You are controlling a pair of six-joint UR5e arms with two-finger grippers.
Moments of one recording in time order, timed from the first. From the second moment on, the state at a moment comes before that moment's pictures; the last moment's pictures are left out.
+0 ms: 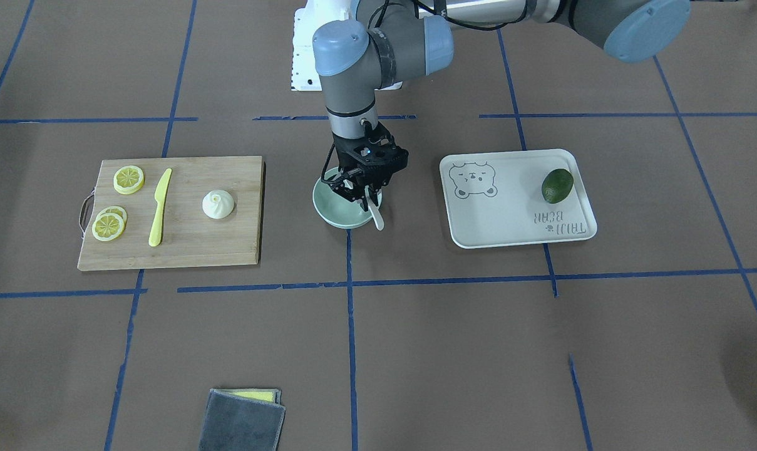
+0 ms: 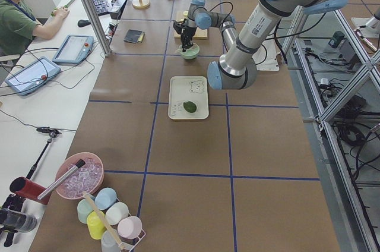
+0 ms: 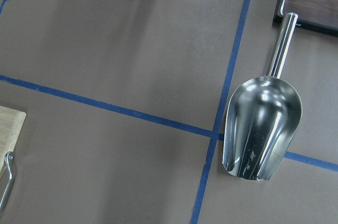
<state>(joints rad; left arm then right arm) -0.43 -2.46 -1.52 -1.45 -1.53 -1.71 1.56 -1.62 1.66 -1.30 2.39 -0.01</state>
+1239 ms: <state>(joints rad) -0.88 -2.08 -1.96 -1.48 -1.89 -0.46 1.43 -1.53 1.77 -1.30 2.44 0.24</state>
